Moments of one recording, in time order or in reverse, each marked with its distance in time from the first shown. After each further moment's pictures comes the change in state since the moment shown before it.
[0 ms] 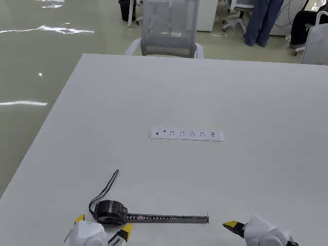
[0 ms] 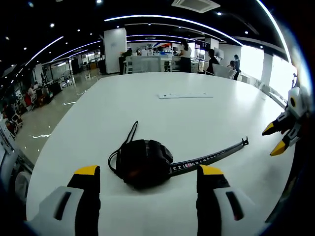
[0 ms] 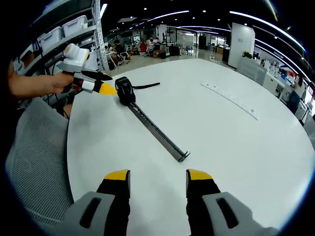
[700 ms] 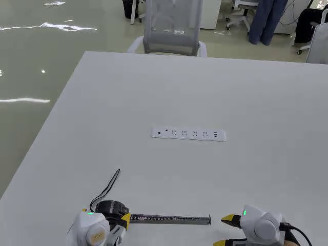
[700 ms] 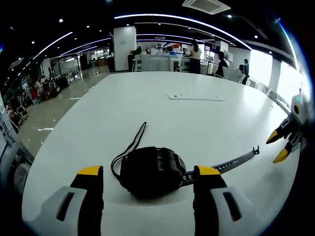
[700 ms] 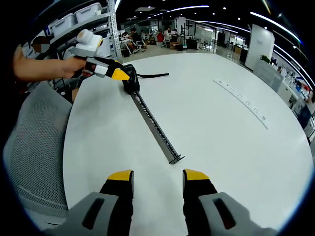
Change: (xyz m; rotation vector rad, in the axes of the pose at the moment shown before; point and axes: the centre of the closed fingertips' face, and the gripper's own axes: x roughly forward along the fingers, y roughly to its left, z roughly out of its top) left arm 0.024 0.013 0.002 -0.064 0.012 0.058; right arm 0.019 -0.021 -0.002 -0.119 0.086 0.095
